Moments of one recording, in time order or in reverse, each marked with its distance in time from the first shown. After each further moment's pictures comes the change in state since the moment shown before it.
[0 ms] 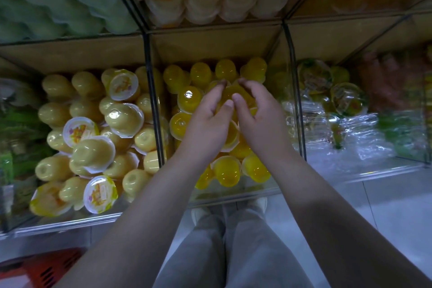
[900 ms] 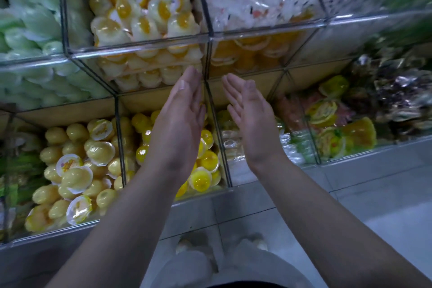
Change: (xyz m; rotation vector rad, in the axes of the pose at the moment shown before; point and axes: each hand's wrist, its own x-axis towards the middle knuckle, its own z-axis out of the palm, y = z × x) left_hand -0.095 0.137 0.076 -0.455 -0.103 0.253; right_hand -0.045 -0.069 -0.167 0.839 0.020 0.045
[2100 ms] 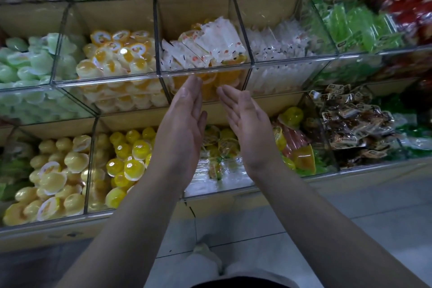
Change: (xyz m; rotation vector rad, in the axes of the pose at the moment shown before) left_hand -0.038 0.005 0.170 0.084 0.050 0.179; right_hand -0.030 -0.099 -0.139 -0.023 -0.153 -0.095
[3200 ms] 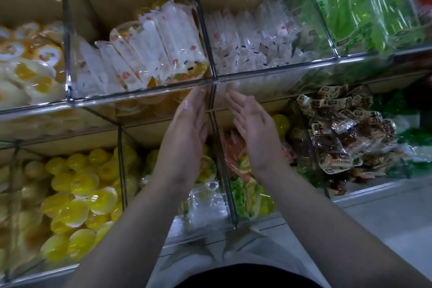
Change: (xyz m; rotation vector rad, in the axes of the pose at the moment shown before) left_hand 0.137 -0.090 0.069 0.015 -0.036 -0.197; right_hand 0.124 0.052 -0.120 -0.042 0.121 0.132
